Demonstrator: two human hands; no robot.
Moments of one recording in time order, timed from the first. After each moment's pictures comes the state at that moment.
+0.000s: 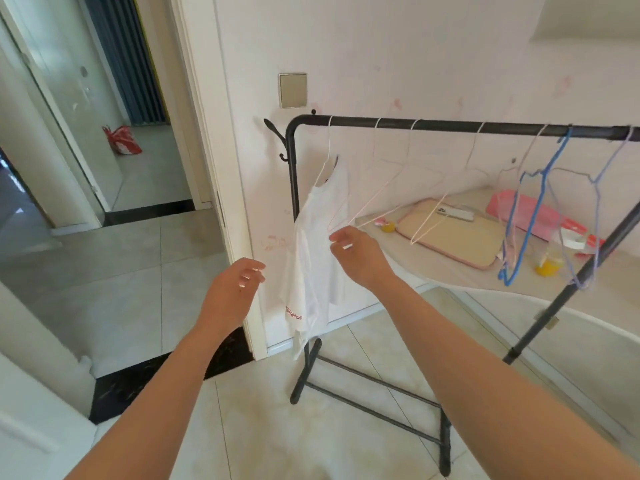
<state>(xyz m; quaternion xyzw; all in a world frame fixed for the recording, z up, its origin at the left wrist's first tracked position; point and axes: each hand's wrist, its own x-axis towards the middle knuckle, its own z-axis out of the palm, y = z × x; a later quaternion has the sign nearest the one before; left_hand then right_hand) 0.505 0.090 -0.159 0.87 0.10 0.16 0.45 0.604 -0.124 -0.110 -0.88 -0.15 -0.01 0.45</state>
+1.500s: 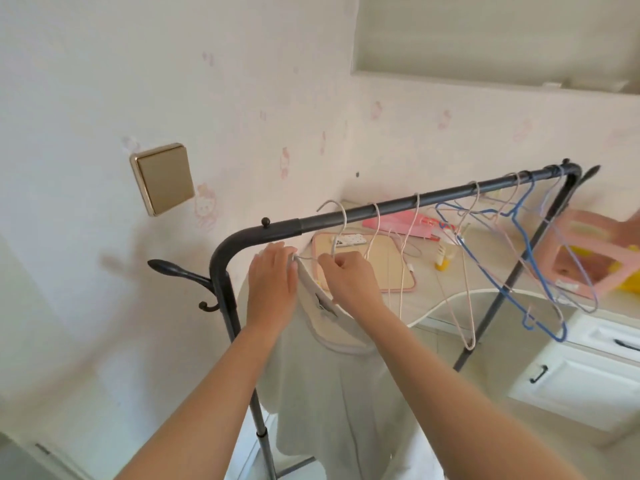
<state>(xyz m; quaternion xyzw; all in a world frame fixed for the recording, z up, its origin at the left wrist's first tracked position) 0.977 0.096 -0.123 0.84 -0.30 0.21 0.39 0.875 0.002 -0.047 -0.85 0.23 -0.21 0.43</state>
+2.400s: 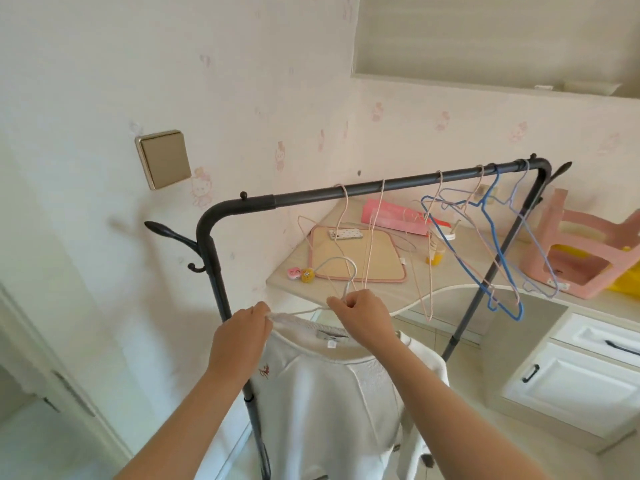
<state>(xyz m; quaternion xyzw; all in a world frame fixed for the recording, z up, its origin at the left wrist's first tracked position) 0.857 0.152 -0.161 0.93 -0.28 0.15 0.18 0.769 -0.041 -0.103 -0.89 0.23 -0.13 0.36</state>
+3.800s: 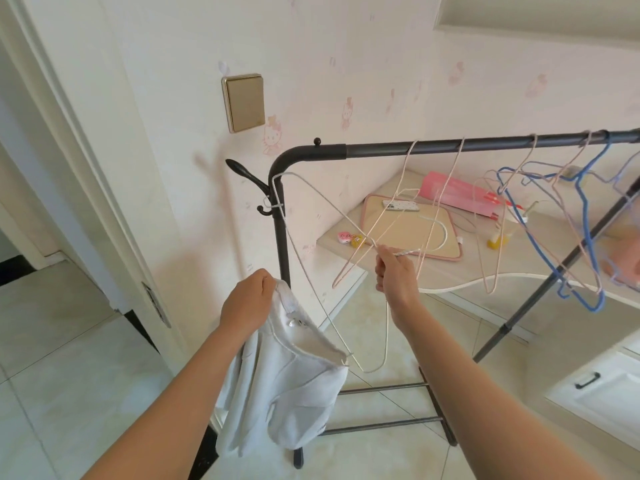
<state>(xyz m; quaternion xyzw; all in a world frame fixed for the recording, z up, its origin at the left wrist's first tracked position) 0.839 0.228 -0.169 0.93 -0.08 0.00 0.35 0.779 0.006 -0.121 -0.70 0.21 -0.18 0.66</state>
